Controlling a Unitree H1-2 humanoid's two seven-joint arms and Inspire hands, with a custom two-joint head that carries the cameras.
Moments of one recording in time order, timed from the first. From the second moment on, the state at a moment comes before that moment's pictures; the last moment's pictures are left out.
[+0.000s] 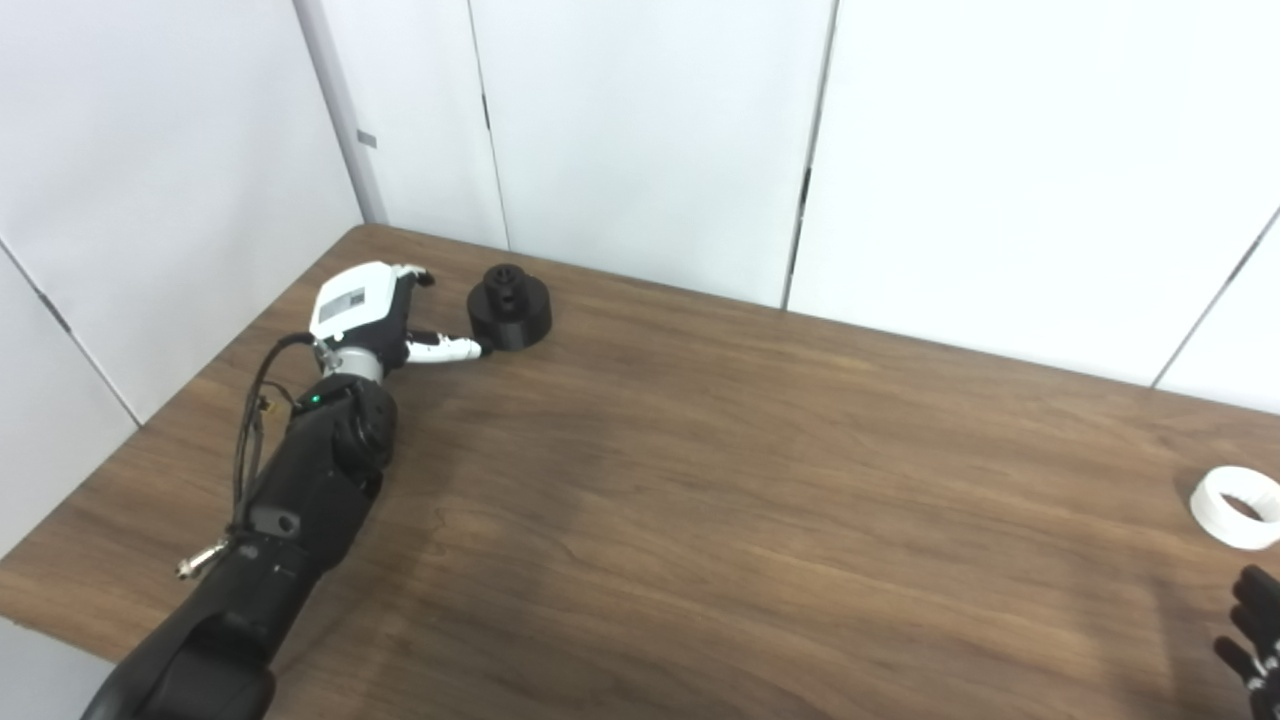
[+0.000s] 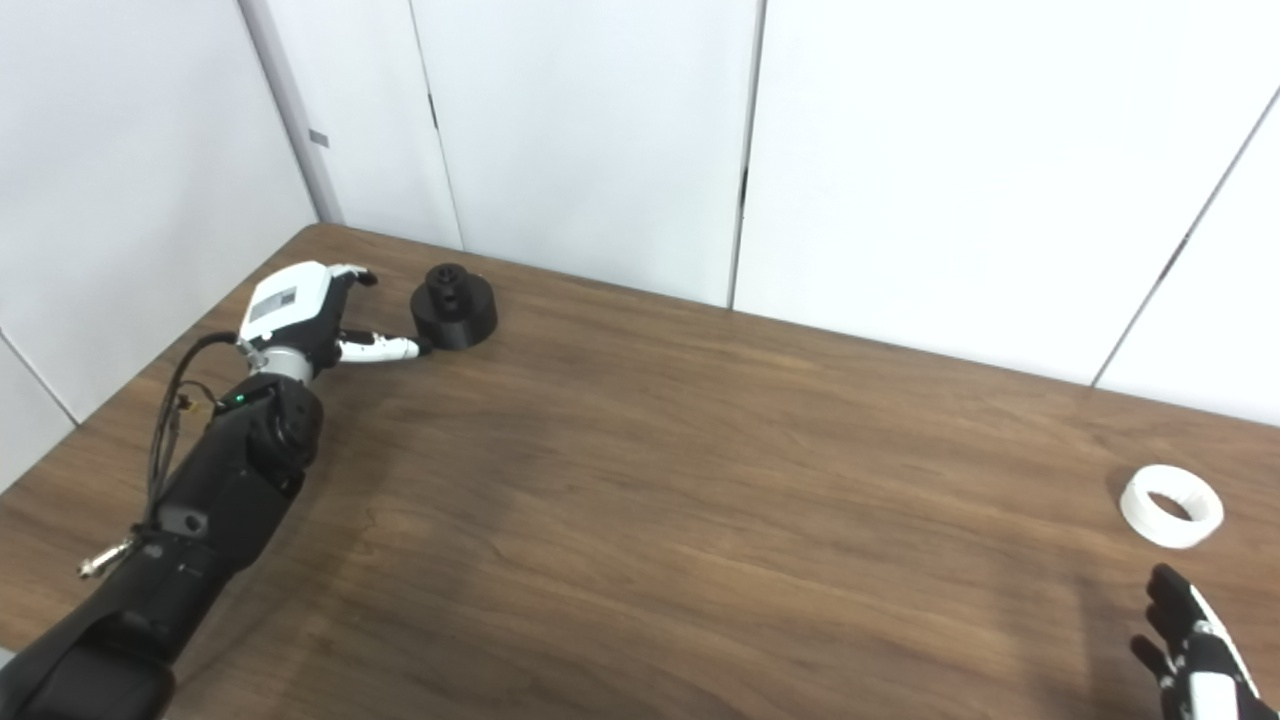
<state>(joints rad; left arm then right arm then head) -0.41 0.56 -0.03 0.43 0.70 0.33 0.07 0.23 -0.18 -0.18 -0.37 0.06 0.18 0.07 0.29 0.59</state>
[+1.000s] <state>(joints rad) -0.55 0.56 -0.12 0.65 0.61 0.31 0.07 0.23 -0.18 -0.17 -0.41 0.03 0.20 0.07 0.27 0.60</state>
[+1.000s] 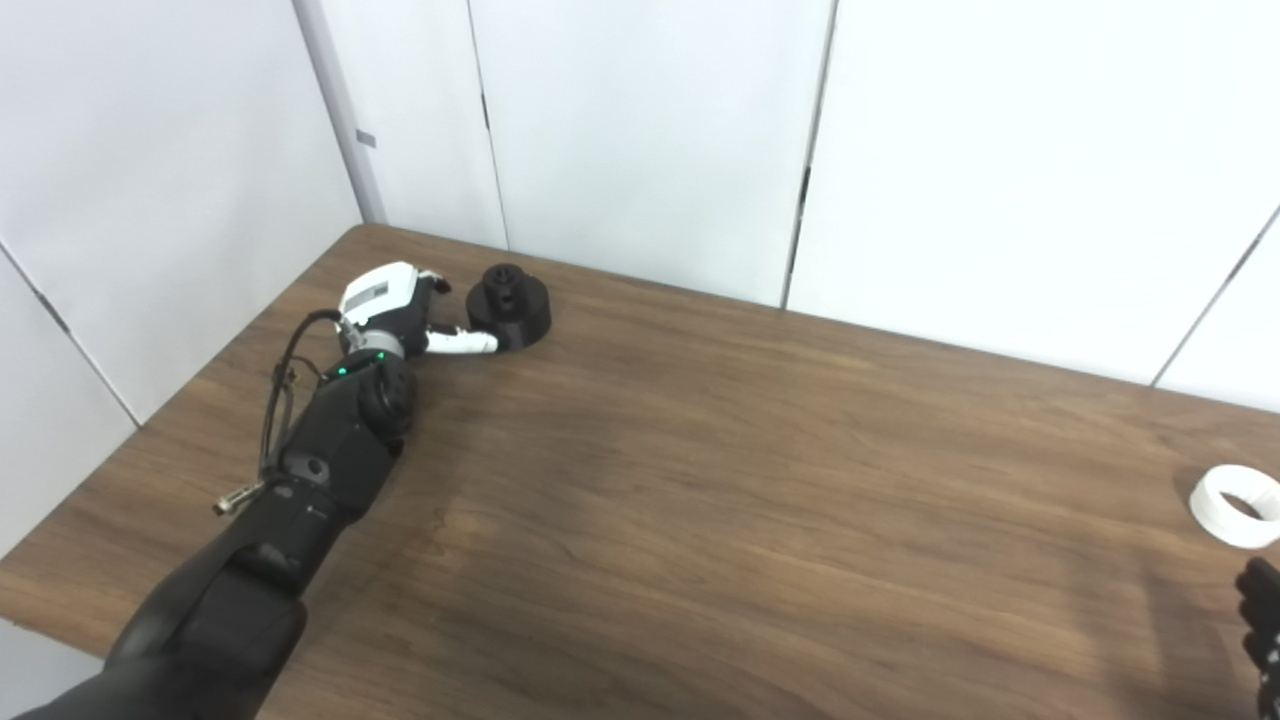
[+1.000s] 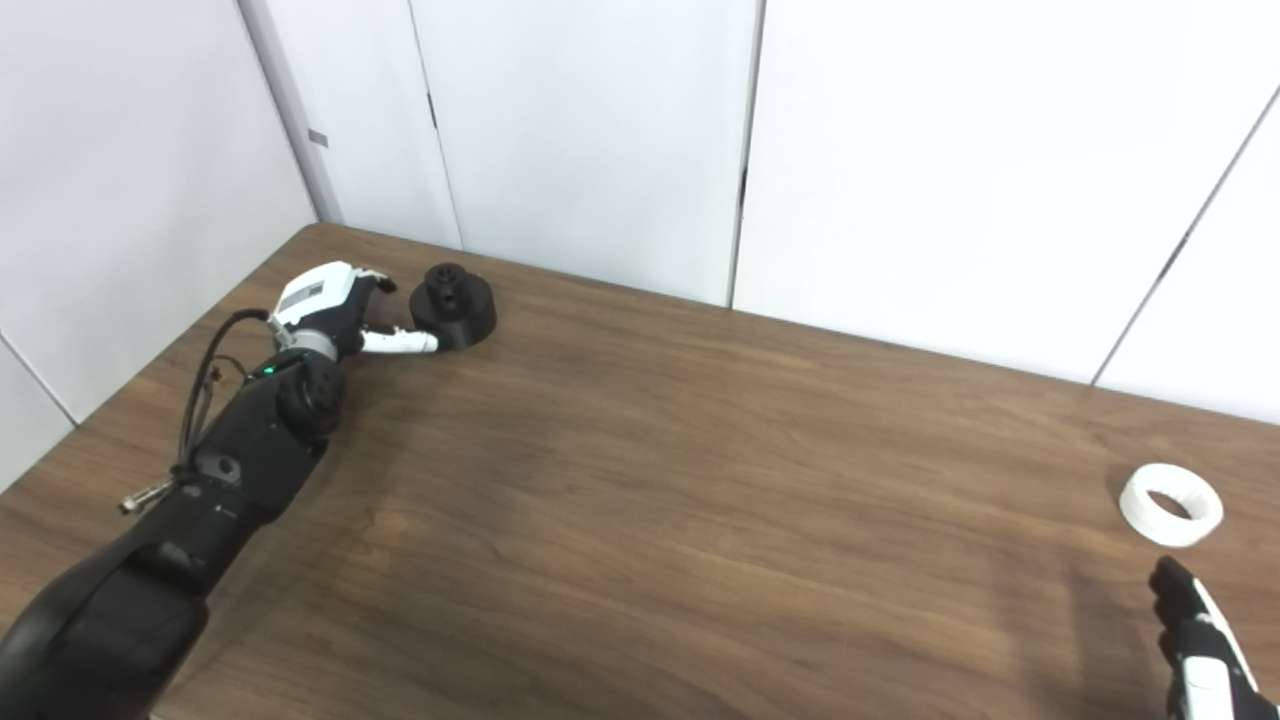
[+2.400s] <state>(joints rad) -0.65 0.51 -0.18 0.79 0.57 0.28 0.11 0.25 -0.16 -0.15 -0.51 0.04 0.29 0.07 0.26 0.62</state>
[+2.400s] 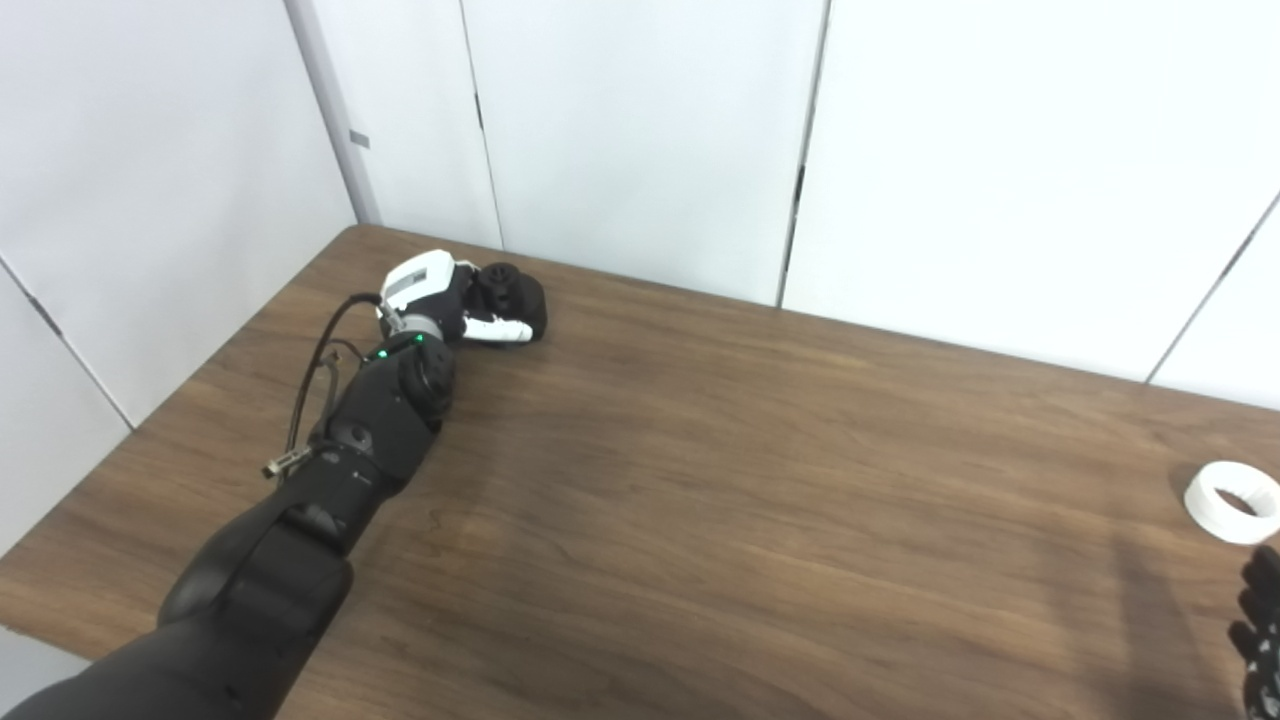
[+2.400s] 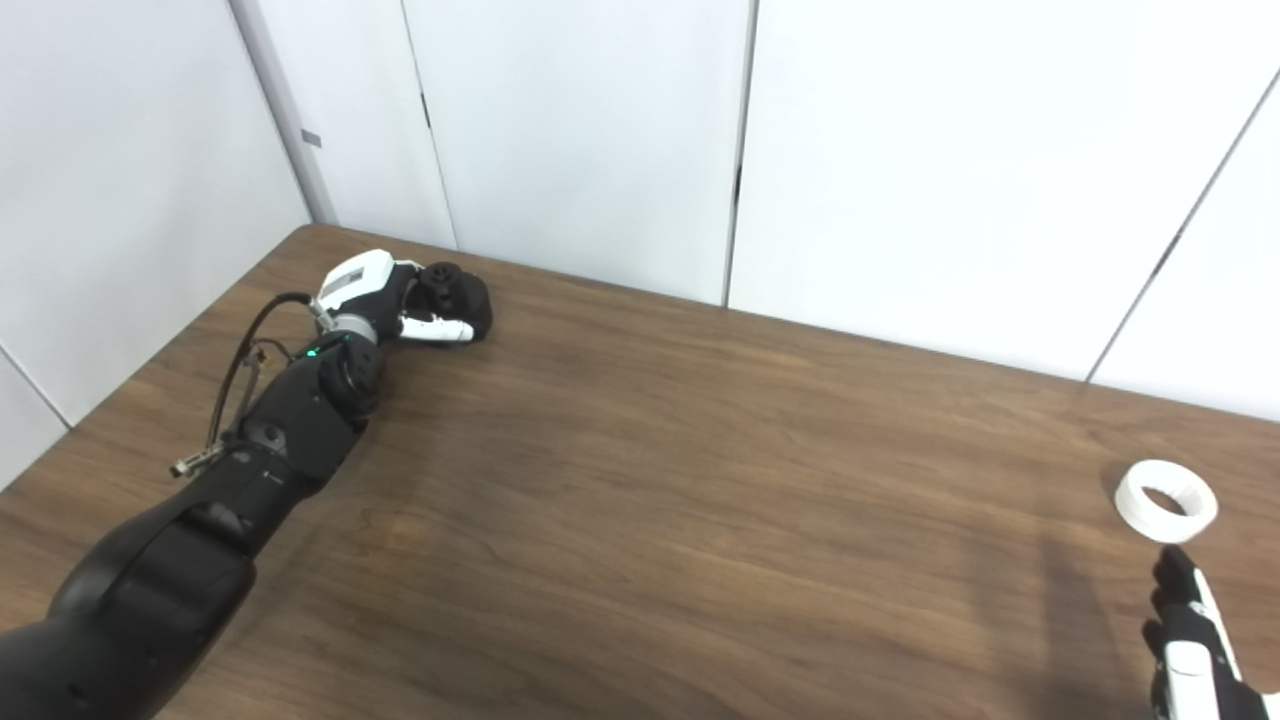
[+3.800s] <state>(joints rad) -0.50 0.50 -0.14 0.41 0.49 0.27 0.10 0.24 -0.16 -0.14 -0.51 0.10 0.35 0.06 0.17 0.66</state>
